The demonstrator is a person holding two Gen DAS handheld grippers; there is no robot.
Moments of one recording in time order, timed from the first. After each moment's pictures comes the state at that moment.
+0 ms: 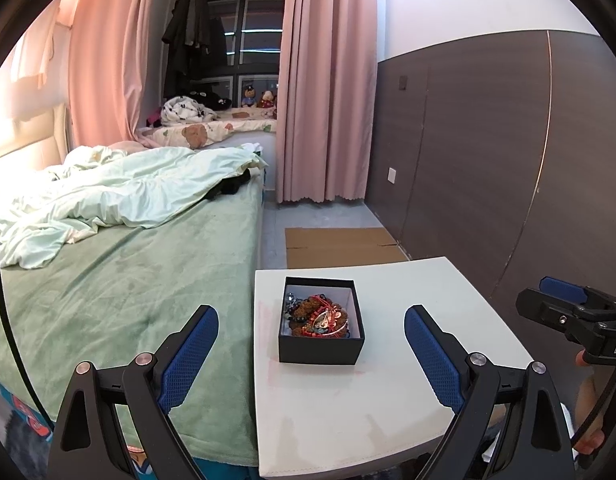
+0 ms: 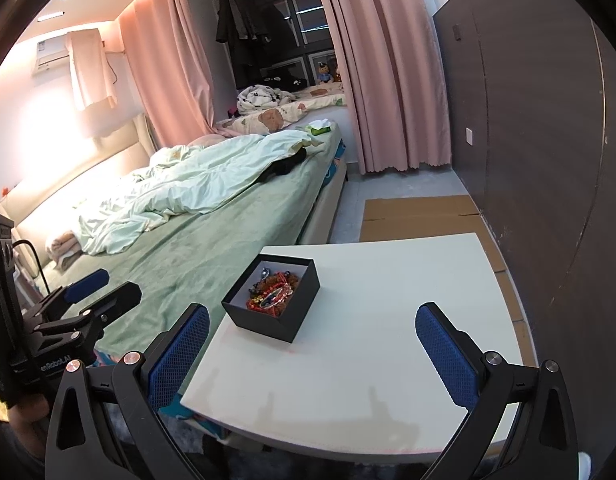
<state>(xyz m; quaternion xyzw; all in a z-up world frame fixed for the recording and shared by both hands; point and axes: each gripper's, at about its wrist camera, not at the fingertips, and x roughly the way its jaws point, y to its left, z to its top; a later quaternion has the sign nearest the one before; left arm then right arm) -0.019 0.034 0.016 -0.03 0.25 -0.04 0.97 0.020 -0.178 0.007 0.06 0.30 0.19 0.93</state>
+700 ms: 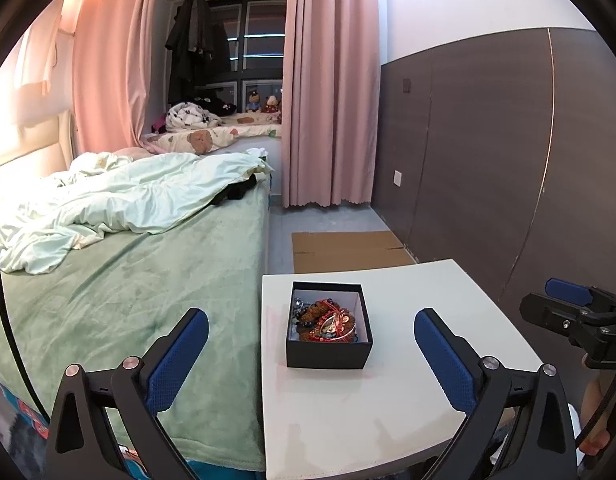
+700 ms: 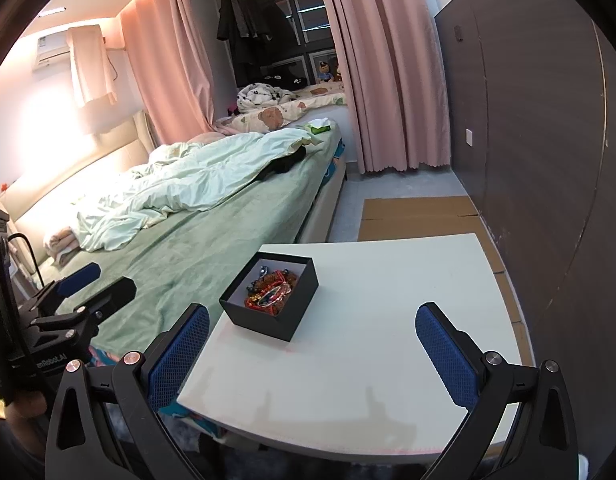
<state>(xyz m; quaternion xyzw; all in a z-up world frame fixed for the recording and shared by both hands) -0.013 0.036 0.016 -0.02 0.25 -0.03 0.97 0.023 -0.181 0.006 0.05 0.30 0.19 0.93</state>
